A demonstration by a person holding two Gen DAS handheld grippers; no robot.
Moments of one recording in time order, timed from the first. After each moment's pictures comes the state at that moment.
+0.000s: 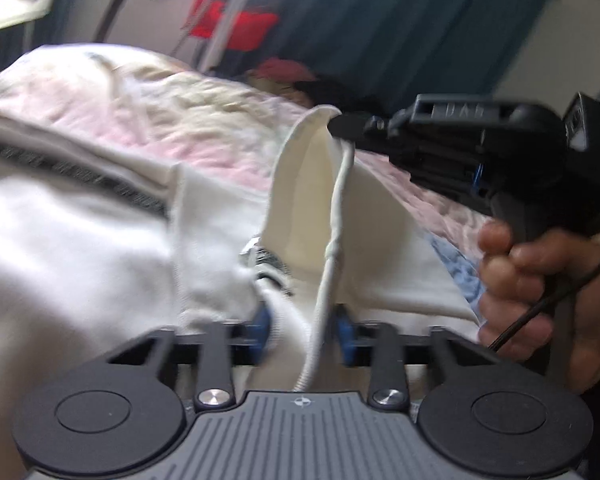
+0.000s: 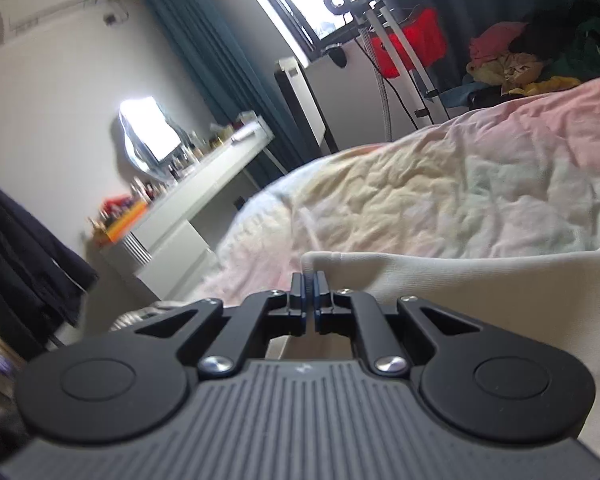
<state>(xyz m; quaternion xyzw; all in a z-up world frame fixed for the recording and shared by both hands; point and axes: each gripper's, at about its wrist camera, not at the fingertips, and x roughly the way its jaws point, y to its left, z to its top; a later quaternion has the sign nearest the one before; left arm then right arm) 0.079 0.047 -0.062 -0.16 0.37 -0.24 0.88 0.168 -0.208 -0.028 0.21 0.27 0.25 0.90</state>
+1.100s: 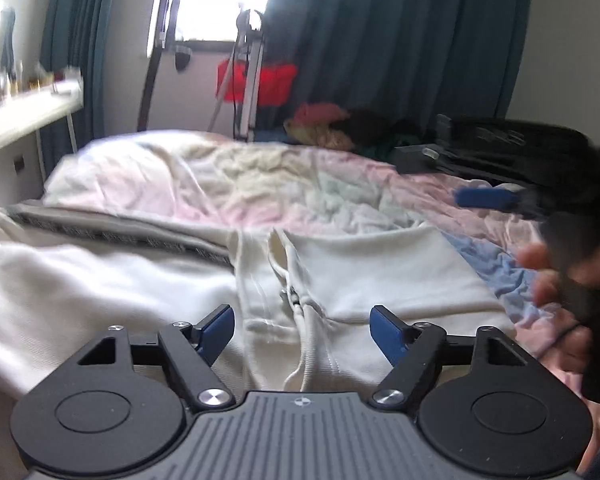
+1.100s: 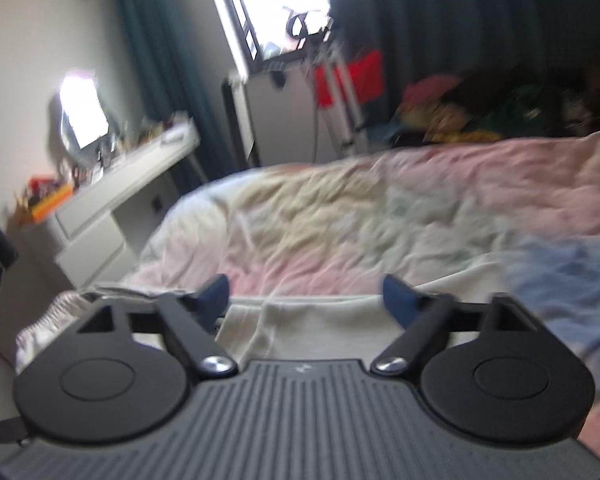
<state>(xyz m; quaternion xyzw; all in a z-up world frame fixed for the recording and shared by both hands) -0.001 0.044 -0.002 -0.02 0.28 -0.15 0.95 0.075 -0.207 0.022 0.14 0.24 0.10 0.95</state>
